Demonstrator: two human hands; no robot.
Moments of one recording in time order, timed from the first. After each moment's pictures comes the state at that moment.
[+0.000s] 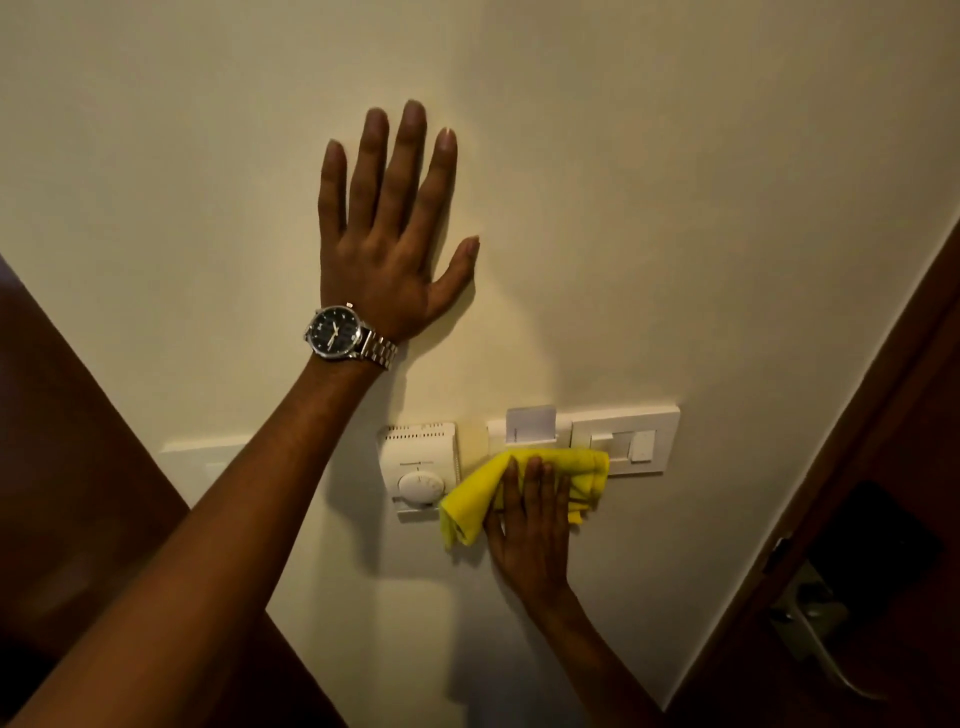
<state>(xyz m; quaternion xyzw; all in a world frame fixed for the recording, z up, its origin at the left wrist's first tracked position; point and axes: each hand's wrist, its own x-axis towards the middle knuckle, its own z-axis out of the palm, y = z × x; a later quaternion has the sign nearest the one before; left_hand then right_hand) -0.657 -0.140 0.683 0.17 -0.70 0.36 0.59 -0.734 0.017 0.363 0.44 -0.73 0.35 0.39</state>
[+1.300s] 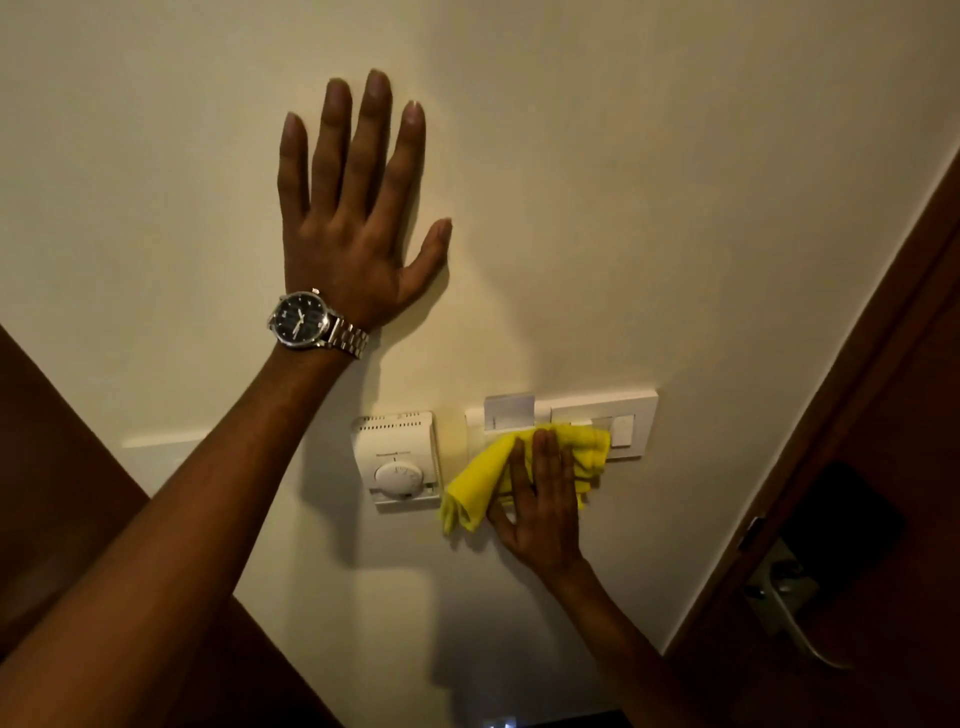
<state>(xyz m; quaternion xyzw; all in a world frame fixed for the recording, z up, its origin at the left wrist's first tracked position) -0.657 -0.141 0.686 0.17 -0.70 0.37 0.59 -0.773 0.039 0.365 0.47 -0.72 0.34 0.37</state>
